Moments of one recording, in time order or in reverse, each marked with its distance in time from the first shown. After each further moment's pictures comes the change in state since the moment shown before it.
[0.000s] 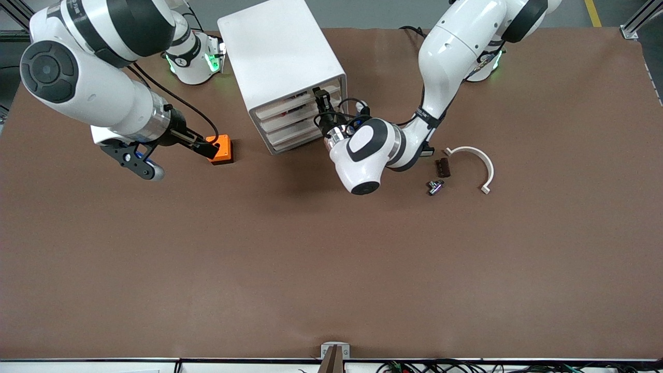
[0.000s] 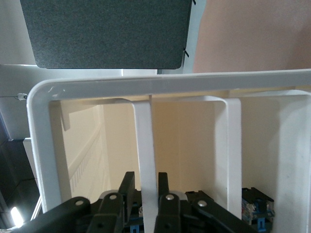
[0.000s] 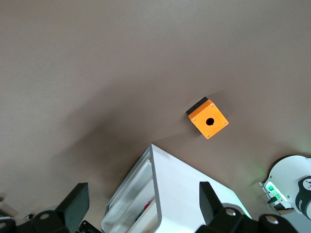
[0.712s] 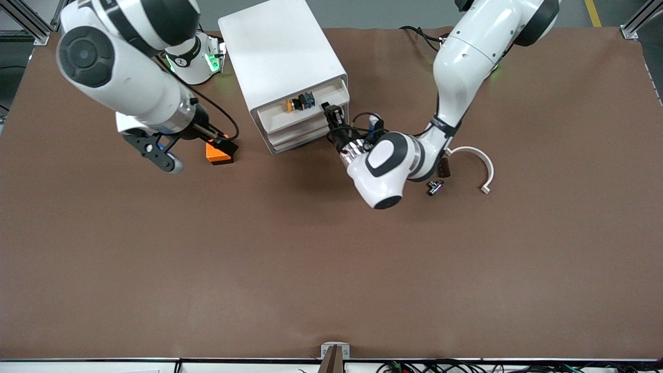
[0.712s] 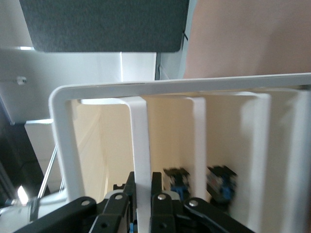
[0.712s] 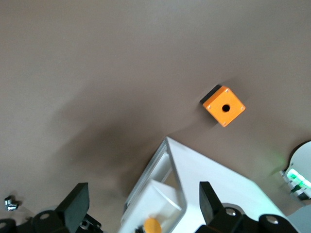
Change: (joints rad) left arm 0.116 0.004 0.005 -0.001 0.000 0.001 0.027; right arm 0.097 0.002 0.006 0.000 0.001 0.053 0.186
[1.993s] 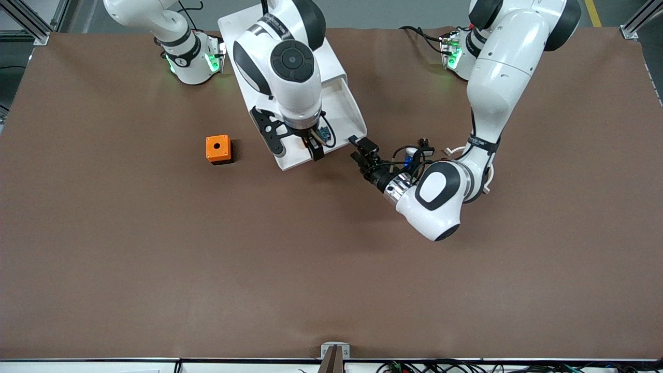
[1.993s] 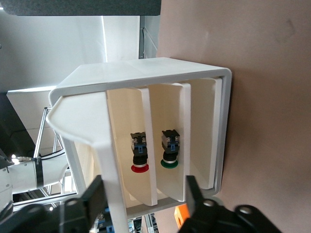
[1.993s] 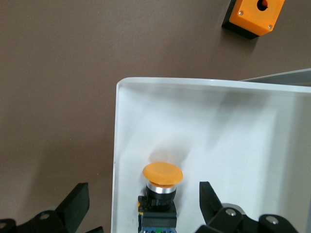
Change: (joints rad) left arm 0.090 0.028 0.112 0.034 -0.020 0.001 0.113; right arm 0.315 0.213 0.000 -0.001 -0.110 0.240 0.724
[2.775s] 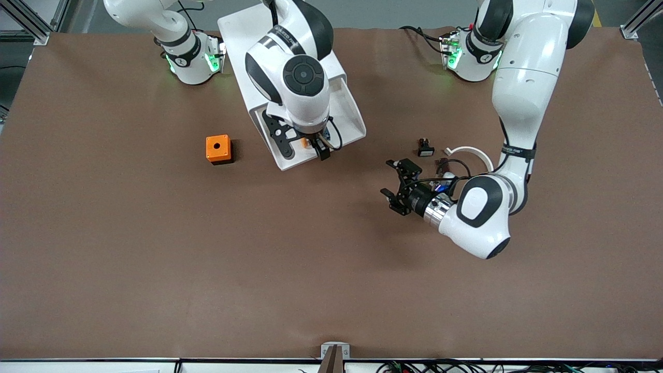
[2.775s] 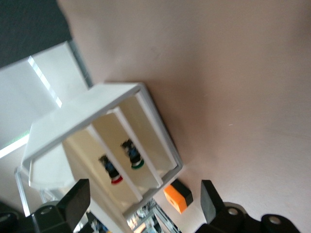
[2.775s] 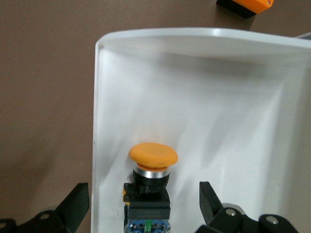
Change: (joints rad) left arm 0.035 0.003 0.149 0.081 0.117 0.012 0.527; right arm 0.028 0.039 0.006 0.000 0.053 0.000 0.006
